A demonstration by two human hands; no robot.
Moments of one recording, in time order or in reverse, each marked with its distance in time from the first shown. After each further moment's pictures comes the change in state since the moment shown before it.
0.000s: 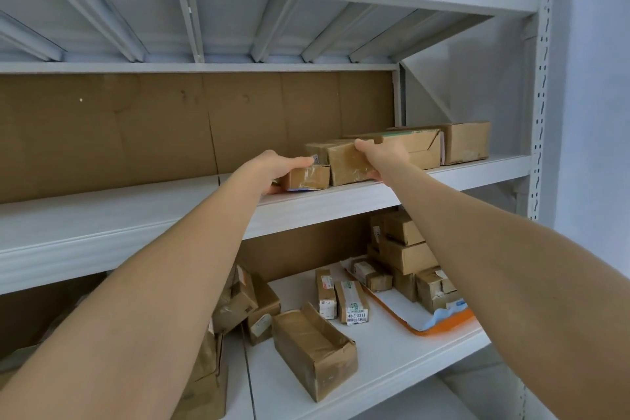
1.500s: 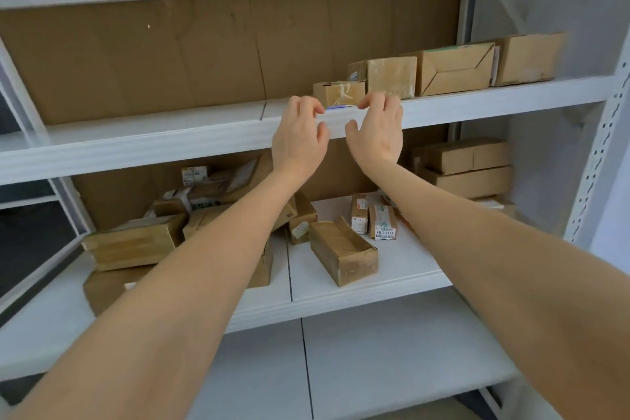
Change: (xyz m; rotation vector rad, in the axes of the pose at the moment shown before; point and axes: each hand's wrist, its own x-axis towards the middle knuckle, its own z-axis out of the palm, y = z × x) left_hand -0.101 -0.088 0.045 0.642 0.688 0.759; right_hand -0.121 0.059 0.044 -0.361 0.195 -0.584
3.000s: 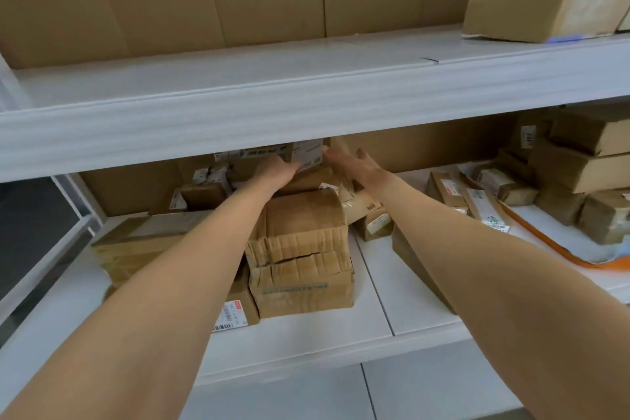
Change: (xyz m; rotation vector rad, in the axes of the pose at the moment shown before) left_hand -0.012 -0.327 0.064 -0.129 -0.753 -0.868; right_hand -0.046 -0.041 0.291 0.344 -0.935 0.686
